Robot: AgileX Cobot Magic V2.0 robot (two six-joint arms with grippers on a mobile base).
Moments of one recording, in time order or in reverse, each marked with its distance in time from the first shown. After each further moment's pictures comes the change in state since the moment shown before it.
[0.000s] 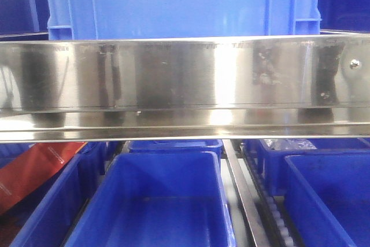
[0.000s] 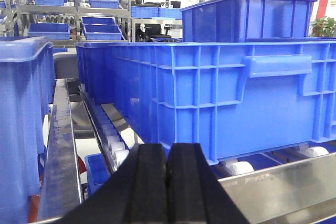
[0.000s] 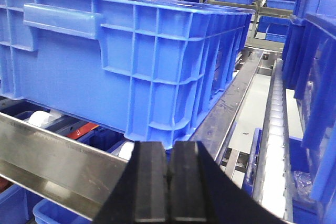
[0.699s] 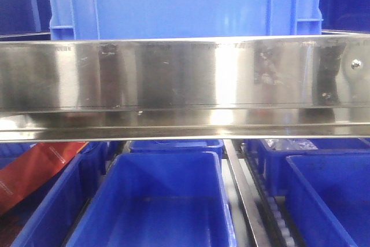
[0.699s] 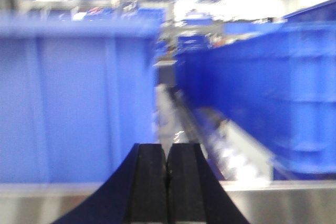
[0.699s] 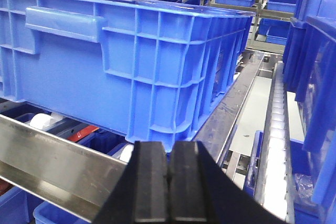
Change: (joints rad) left arm 0.312 -0.060 0.223 0.104 -0.197 -0.058; right arm 0.000 0.000 0.002 0.000 -0.008 0.000
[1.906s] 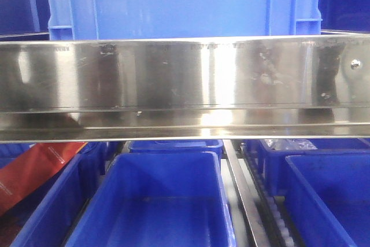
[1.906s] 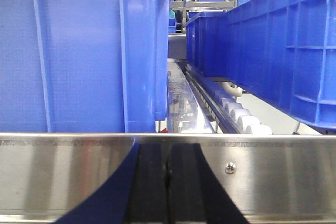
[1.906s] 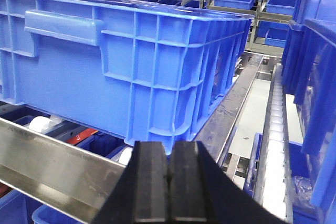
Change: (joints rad) left arm 0.011 -0.002 0.089 0.013 -0.034 -0.016; right arm 0.000 0.000 0.000 0.000 -0.010 0.000
